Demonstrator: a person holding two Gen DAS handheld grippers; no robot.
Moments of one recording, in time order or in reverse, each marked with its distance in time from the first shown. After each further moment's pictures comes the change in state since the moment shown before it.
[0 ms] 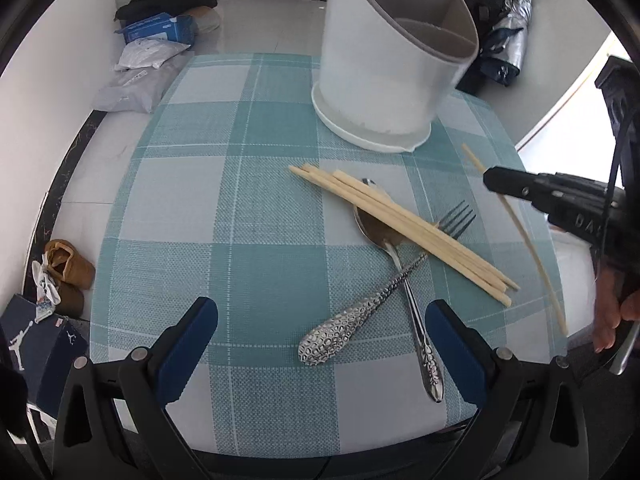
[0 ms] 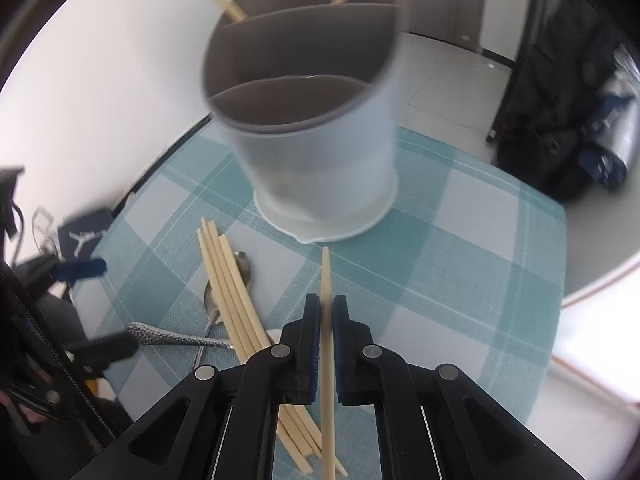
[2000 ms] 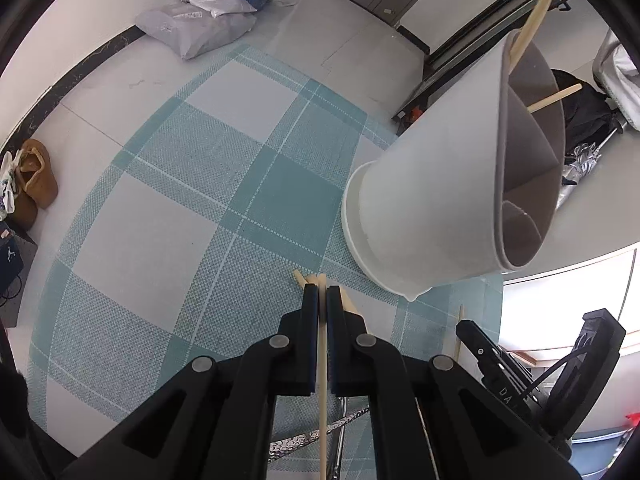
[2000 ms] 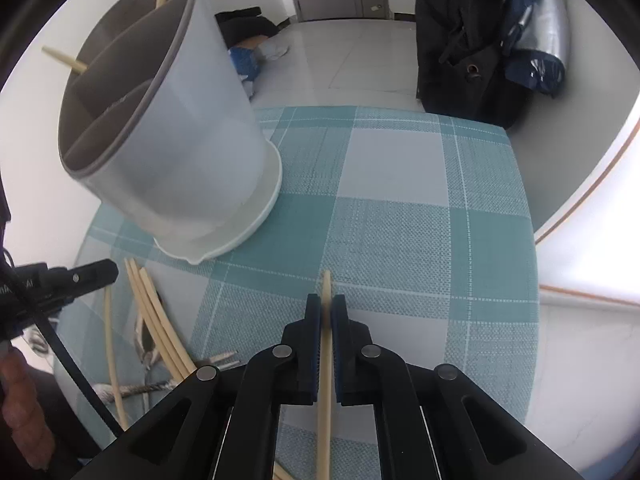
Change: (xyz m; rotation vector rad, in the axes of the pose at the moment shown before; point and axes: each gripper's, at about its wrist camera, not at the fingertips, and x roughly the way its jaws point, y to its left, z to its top) left arm 0.010 0.039 0.058 -0.464 -0.041 -0.166; right arm -0.004 -0.059 -0.004 0.289 -0.034 -0.083
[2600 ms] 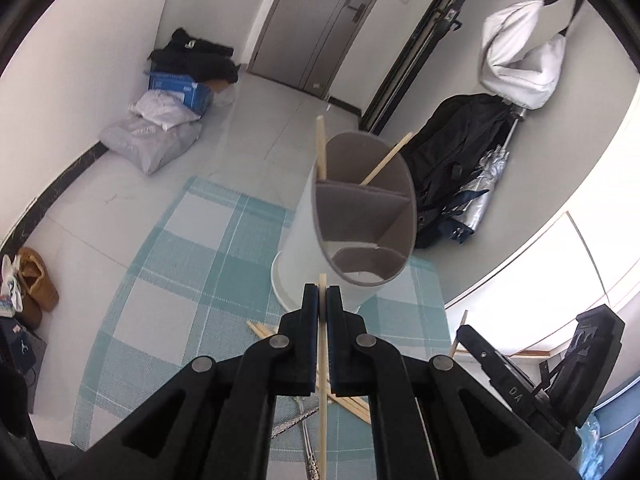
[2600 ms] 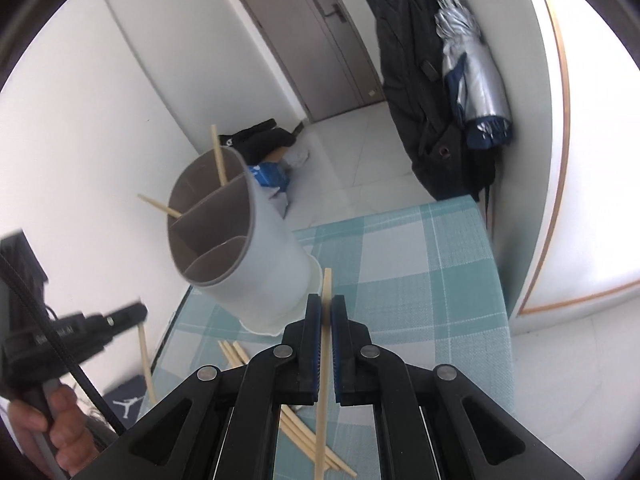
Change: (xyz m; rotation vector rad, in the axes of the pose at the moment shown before) left arm -0.095 -0.053 -0.042 0.259 -0.339 -0.092; right arm -0.098 -0.004 -0.018 0.108 -0.364 0.157
